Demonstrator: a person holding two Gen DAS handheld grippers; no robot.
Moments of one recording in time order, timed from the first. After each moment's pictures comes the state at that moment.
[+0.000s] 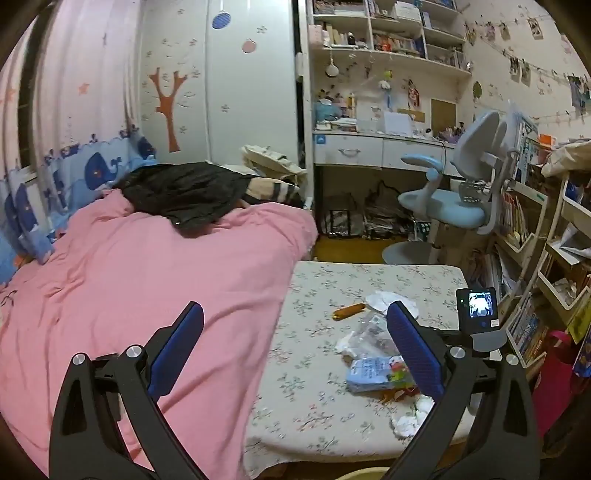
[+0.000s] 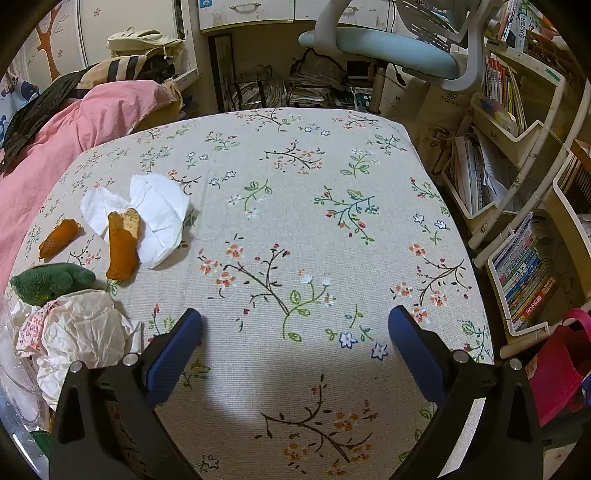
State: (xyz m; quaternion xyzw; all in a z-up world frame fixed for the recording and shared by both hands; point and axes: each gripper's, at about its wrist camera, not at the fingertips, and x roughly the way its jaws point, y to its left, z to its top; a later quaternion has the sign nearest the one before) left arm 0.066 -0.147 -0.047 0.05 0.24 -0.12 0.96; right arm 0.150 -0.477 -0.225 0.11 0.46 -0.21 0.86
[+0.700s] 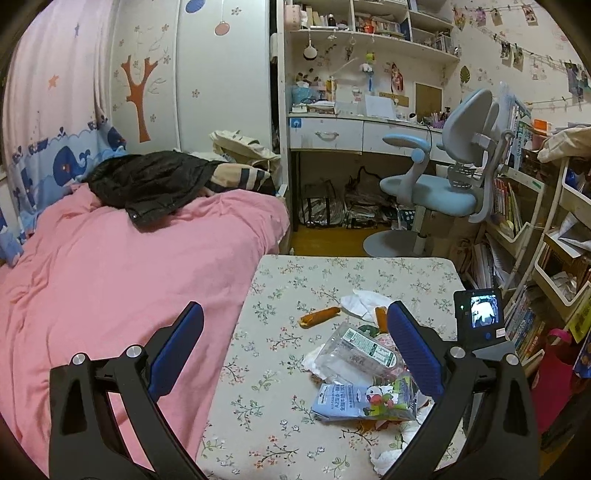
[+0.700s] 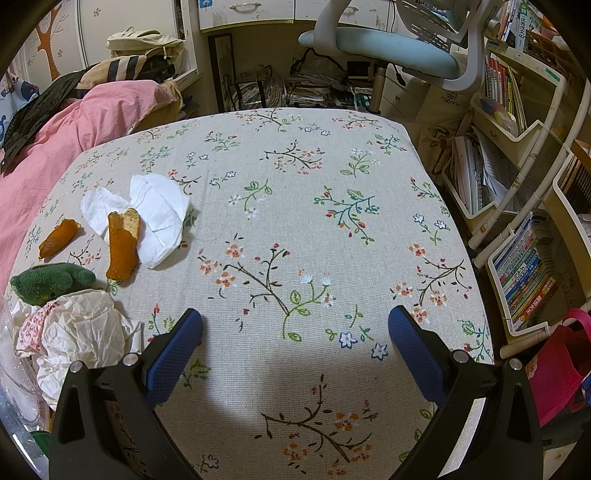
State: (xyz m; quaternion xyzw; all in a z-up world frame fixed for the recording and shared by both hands) left arm 0.131 -0.210 -0.093 0.04 0.26 -0.16 0.95; right arm 0.149 -0.477 -0.225 0.11 0.46 -0.21 0.86
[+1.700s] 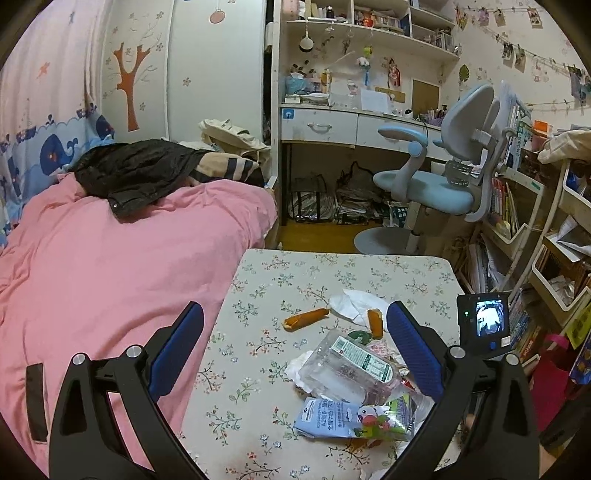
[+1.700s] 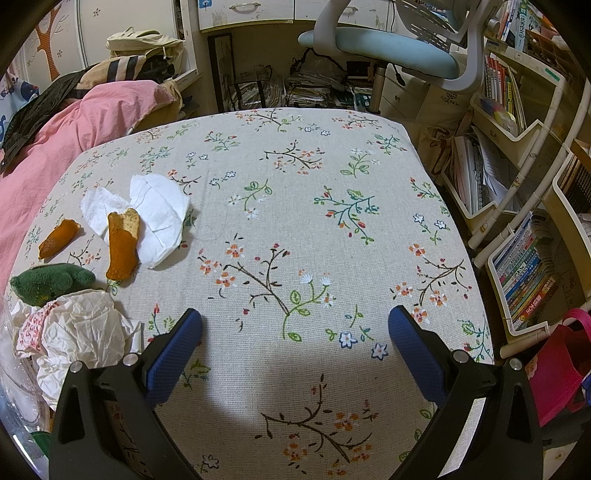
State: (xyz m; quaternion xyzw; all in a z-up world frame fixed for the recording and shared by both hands) left arm 0.161 -0.234 -0.118 0.03 0.27 -0.17 0.95; right arm 0.149 -0.477 -0.226 0.11 0.46 -0.21 0.86
